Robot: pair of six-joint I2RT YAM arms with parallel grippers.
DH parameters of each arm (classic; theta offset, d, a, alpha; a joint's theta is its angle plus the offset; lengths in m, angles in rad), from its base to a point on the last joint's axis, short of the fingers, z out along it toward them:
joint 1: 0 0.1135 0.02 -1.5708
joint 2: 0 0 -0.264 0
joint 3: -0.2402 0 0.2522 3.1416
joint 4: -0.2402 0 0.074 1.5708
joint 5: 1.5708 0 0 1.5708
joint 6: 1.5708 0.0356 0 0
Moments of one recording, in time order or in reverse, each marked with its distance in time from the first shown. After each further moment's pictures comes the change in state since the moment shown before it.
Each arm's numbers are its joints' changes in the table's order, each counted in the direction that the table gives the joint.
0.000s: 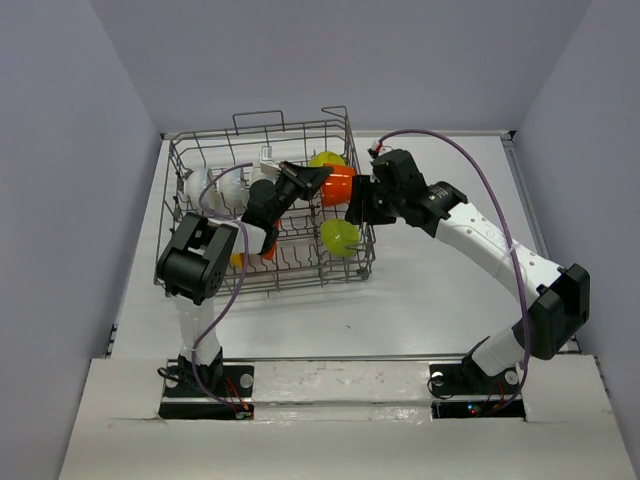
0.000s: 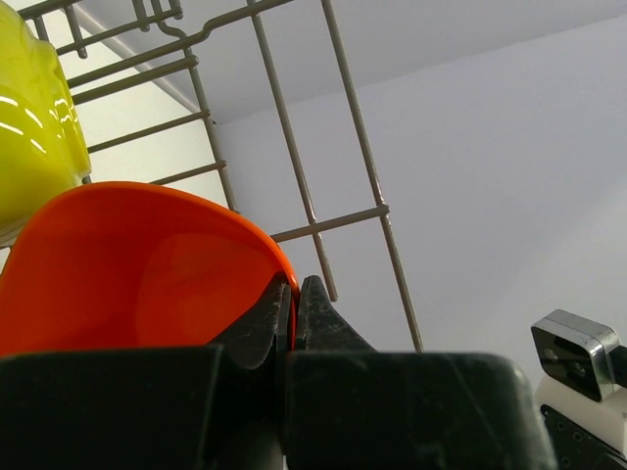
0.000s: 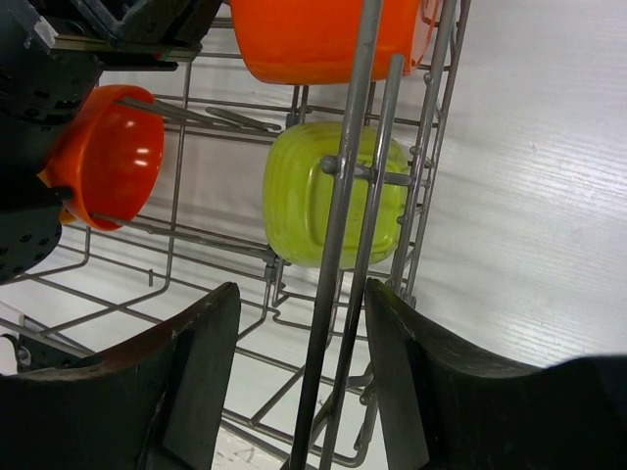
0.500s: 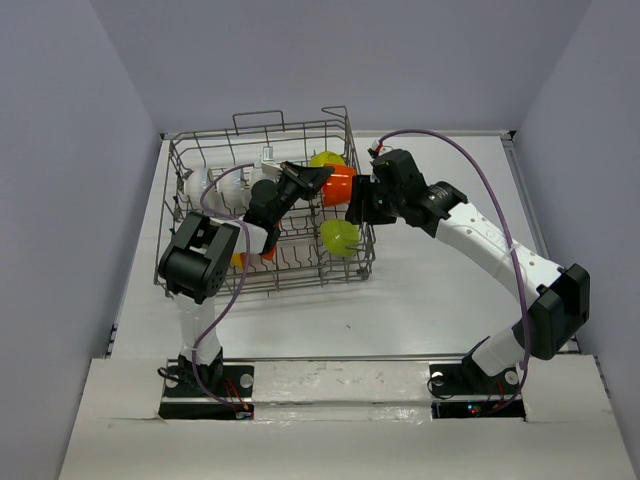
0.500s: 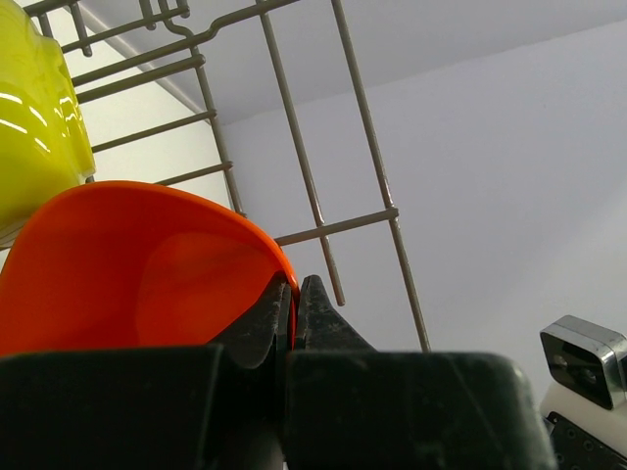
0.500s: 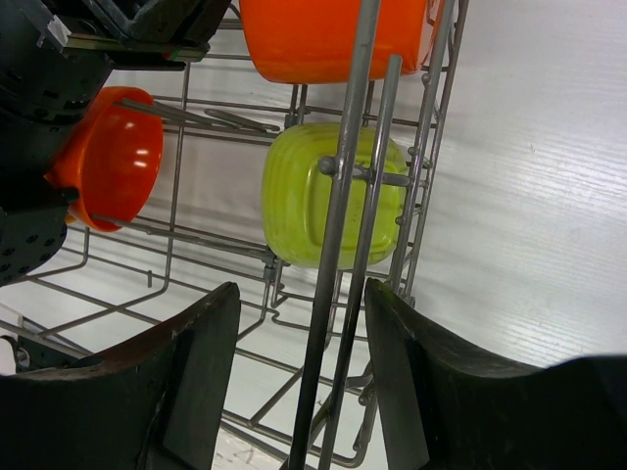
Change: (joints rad) left arm -0.011 0.021 -0.012 0.005 -0.014 -0.006; right arm 0.000 0.000 0.000 0.000 0.006 0.000
